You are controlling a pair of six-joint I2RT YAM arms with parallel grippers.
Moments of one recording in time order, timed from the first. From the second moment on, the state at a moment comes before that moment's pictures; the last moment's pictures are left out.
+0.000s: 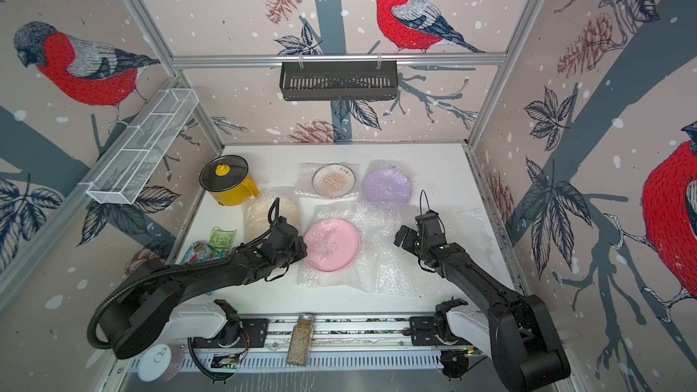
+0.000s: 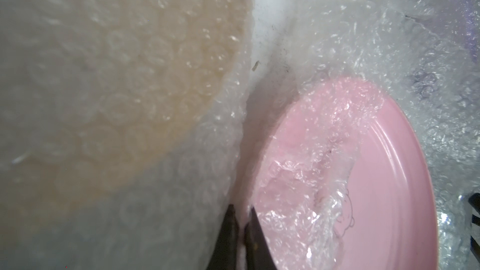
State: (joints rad) left arm -0.69 1.32 0.43 0.01 -0.08 -0.99; right arm 0.24 1.10 0.39 -0.23 -0.07 0.68
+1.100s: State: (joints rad) left arm -0.71 0.69 0.38 -0.08 -0.07 -0.80; right arm 0.69 1.12 0.64 -0.33 -0.03 0.64
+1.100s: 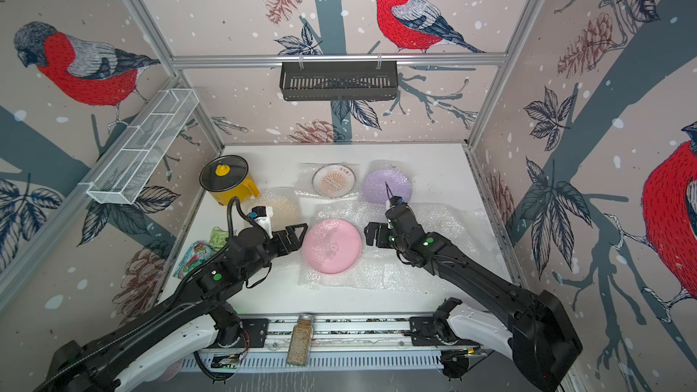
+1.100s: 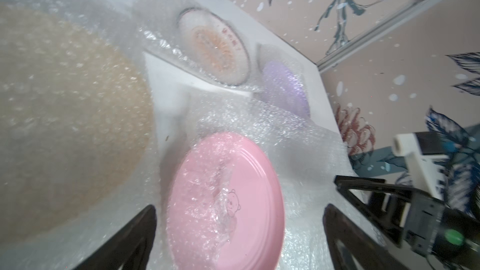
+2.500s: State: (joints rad) left arm -0.71 0.72 0.30 0.08 0.16 -0.69; right arm 0.78 1.36 0.87 -0.51 0.37 0.71
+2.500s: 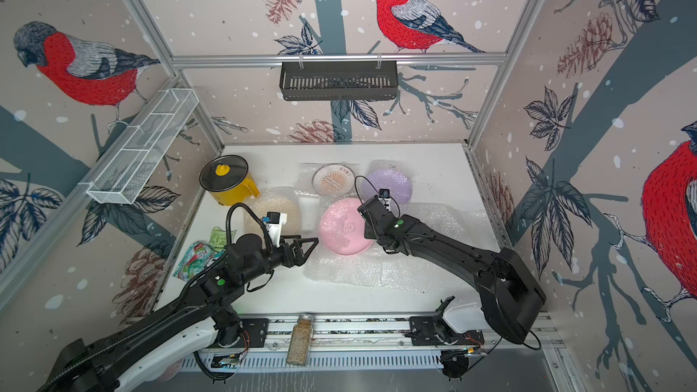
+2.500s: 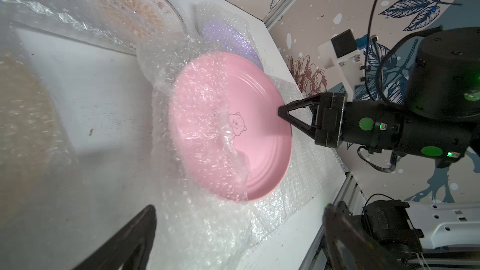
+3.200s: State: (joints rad) left arm -0.73 0.79 0.30 0.15 0.21 -0.69; right arm 0.10 1.04 0.85 -0.50 0.24 0.63
